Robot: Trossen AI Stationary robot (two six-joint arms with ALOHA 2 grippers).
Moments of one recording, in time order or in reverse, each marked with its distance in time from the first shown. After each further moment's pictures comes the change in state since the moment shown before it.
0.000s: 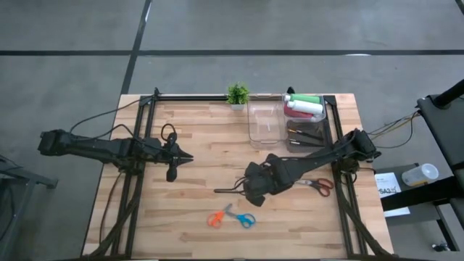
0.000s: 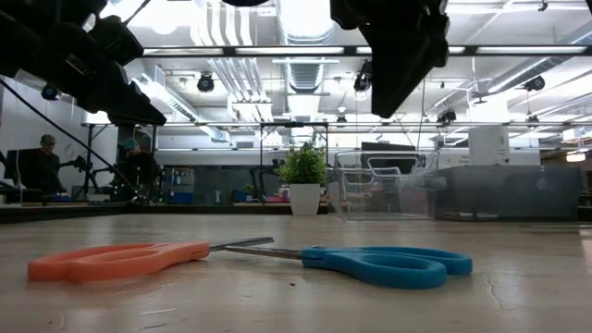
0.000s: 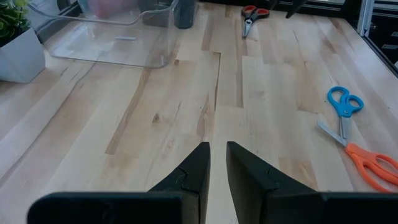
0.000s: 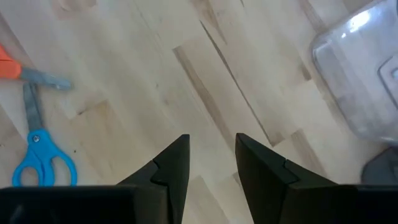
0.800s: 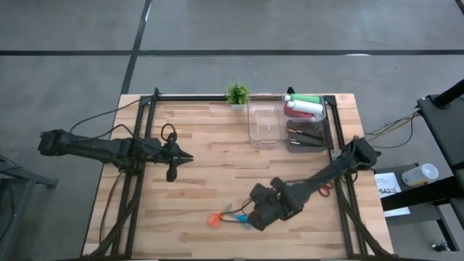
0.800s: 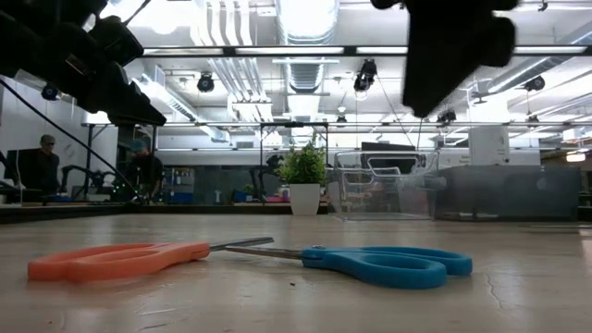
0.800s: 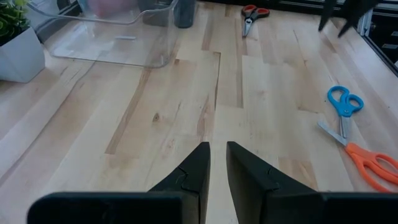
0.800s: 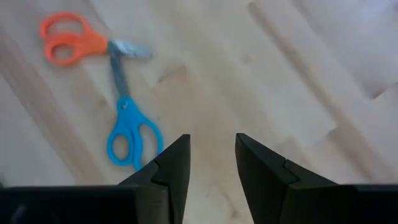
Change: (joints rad) left arm 0.000 0.000 0.000 0.000 0.000 0.000; right arm 0.184 0.033 -0.049 0.149 0.000 0.298
